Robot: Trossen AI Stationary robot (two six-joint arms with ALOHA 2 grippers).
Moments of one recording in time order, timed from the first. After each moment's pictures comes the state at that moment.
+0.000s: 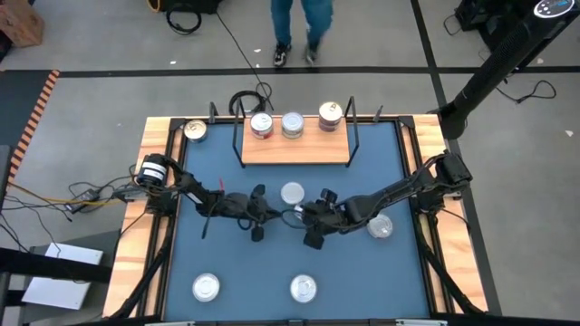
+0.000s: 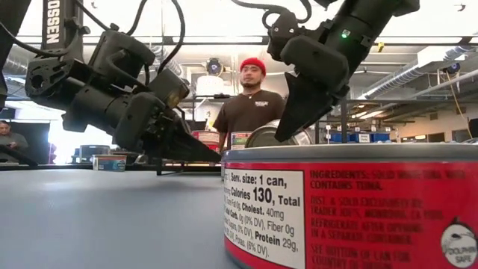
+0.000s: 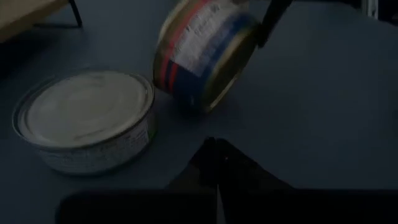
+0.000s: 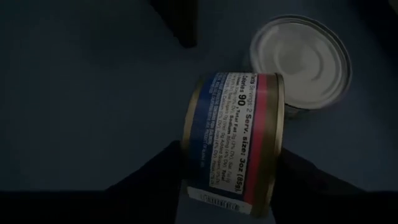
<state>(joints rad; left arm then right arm) -0.12 1.88 0.42 1.12 -0.10 -0.09 0.28 1.78 1.11 -0.41 0.41 0.56</state>
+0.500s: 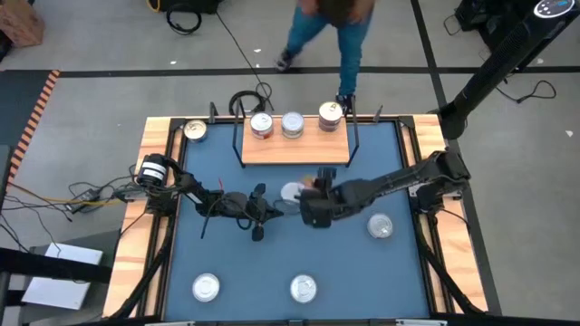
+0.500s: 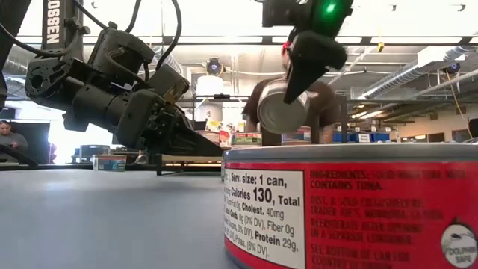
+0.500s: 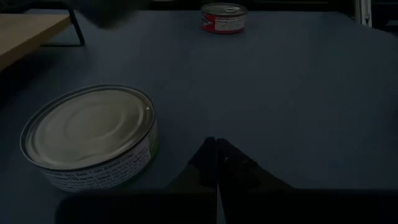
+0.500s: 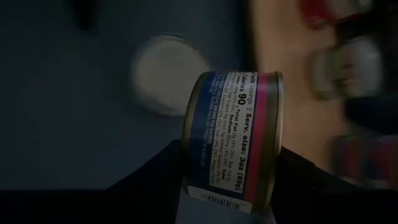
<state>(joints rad) -0.12 1.88 0.42 1.16 -0.10 -0.05 0.22 1.78 1.41 -0.91 0.59 0.19</state>
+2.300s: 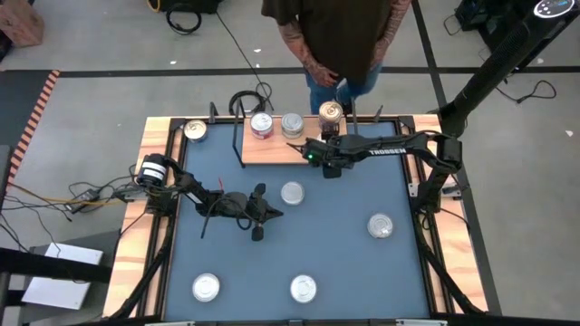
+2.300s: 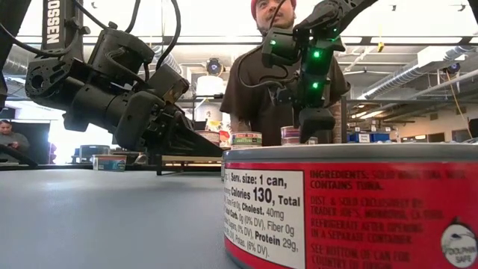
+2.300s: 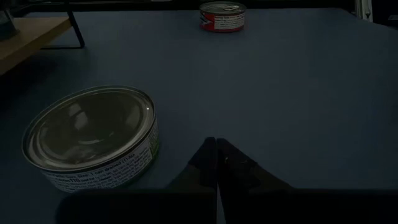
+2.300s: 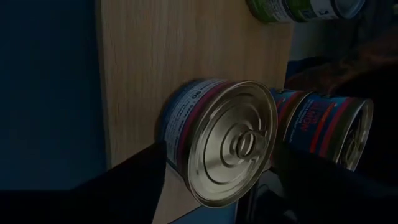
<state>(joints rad) -0.12 1.88 0.42 1.16 -0.10 -0.03 -0.26 1.78 1.24 -0.72 0.63 -0.41</state>
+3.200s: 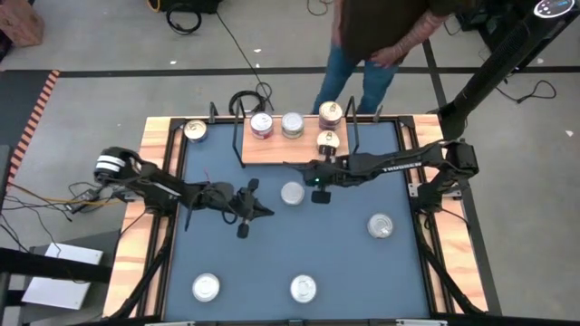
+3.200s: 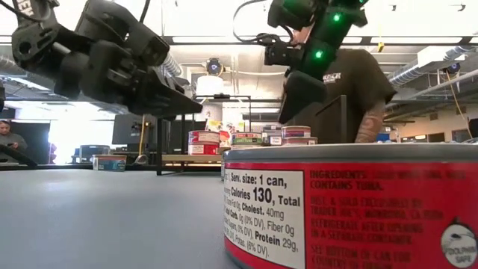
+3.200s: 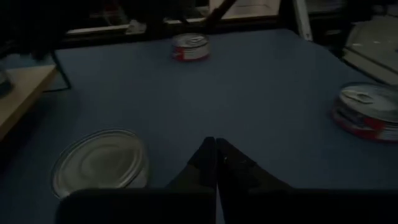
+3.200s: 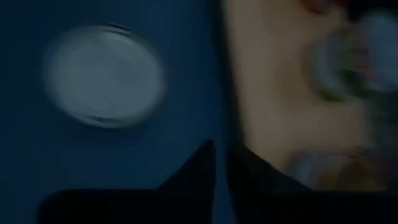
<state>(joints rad) -0.09 1.51 0.35 0.90 0.05 0.06 -0.05 1.67 1.18 -0.59 0.44 -0.08</state>
